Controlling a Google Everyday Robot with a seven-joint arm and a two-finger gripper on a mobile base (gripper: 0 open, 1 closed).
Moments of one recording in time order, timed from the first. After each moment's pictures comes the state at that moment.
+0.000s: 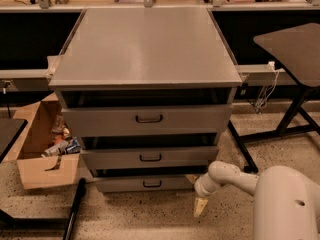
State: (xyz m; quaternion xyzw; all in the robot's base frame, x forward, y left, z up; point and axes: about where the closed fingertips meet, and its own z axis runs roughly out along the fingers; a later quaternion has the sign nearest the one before) arm 0.567 -0.173 0.214 -0.73 0.65 0.13 0.18
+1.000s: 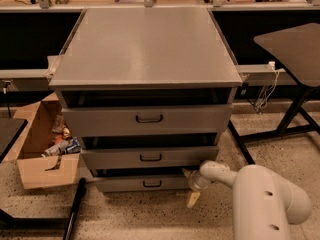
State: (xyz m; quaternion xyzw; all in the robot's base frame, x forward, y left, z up) arm 0.627 -0.161 0.169 -0.72 0.66 0.07 0.20
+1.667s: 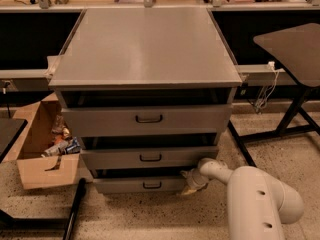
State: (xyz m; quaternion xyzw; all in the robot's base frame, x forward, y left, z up) arm 0.641 -0.154 0.157 -0.72 0.66 0.08 0.20
